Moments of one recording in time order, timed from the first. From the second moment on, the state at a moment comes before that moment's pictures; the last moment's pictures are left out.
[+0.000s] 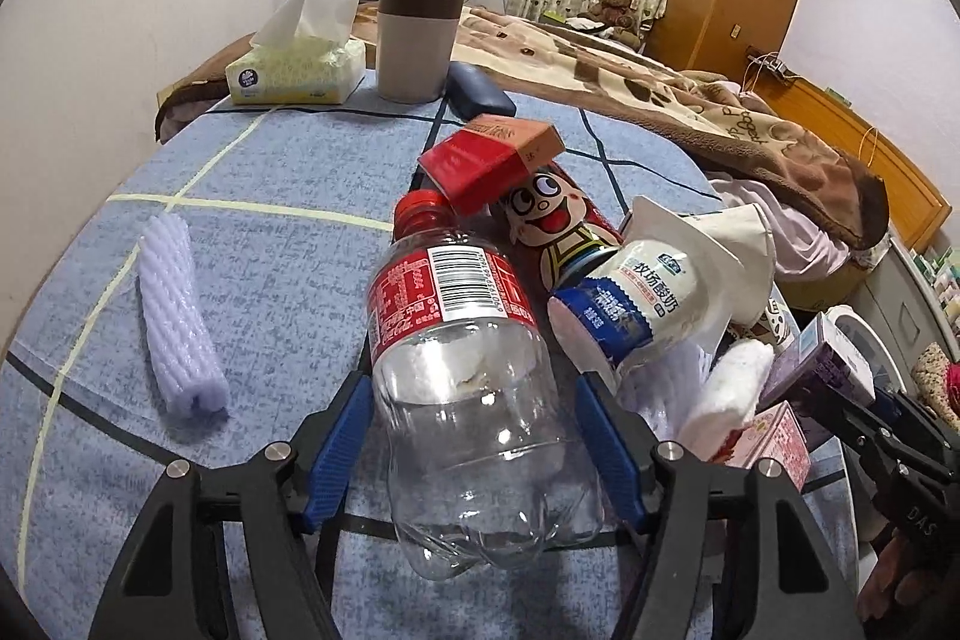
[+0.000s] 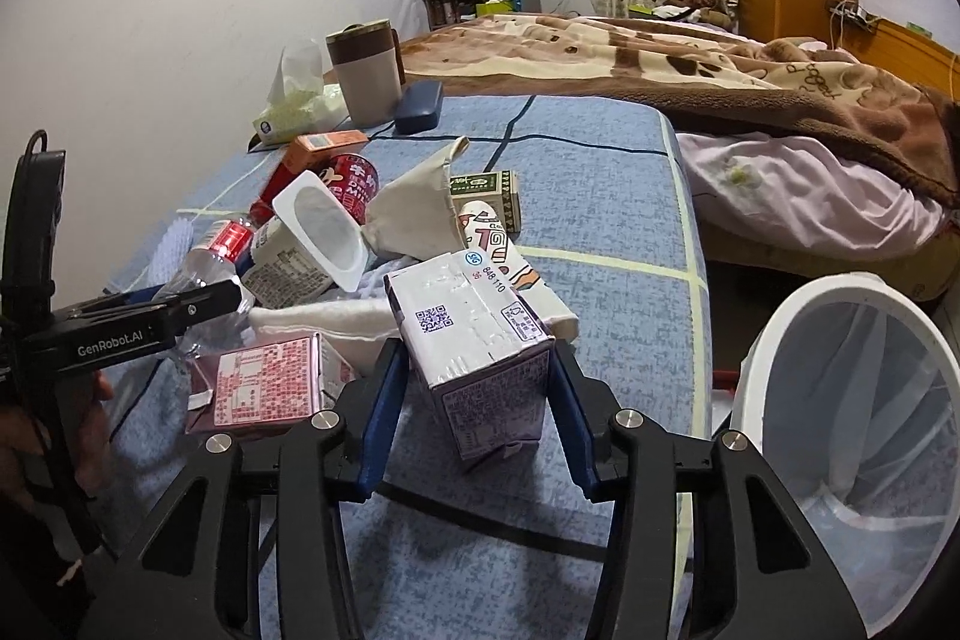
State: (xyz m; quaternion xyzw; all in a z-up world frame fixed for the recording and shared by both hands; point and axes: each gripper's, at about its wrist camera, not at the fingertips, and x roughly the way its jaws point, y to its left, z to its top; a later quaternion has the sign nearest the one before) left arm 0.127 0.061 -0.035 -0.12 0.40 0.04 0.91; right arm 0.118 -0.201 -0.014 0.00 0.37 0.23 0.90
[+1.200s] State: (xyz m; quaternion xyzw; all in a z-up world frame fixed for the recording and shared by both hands) left arm 0.087 0.063 -0.026 -0.13 0.45 0.01 0.88; right arm 0.087 -0.215 -0.001 0.02 0.36 0.22 0.91
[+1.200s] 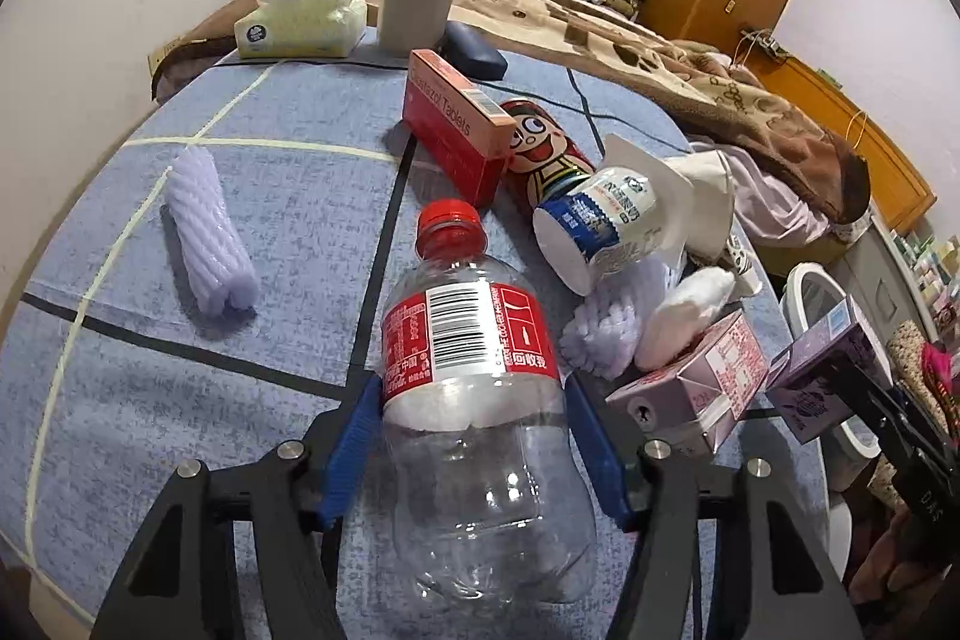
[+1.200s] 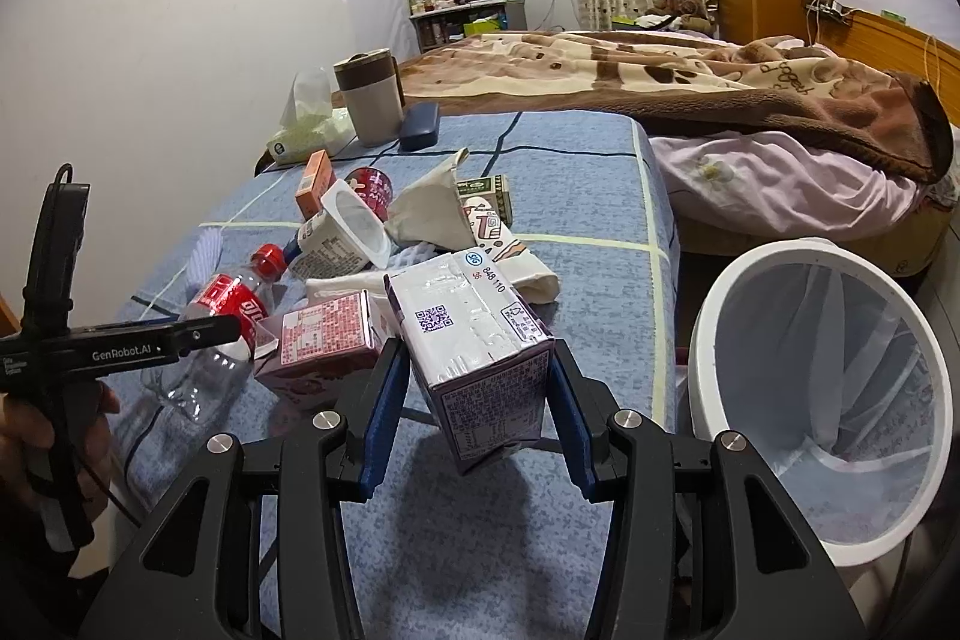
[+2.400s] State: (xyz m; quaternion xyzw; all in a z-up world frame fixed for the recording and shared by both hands) left arm 0.114 -0.128 0.038 -0.05 0.37 -0.22 0.90; right arm 0.076 -0.321 0.008 0.07 0.34 0.07 0.94
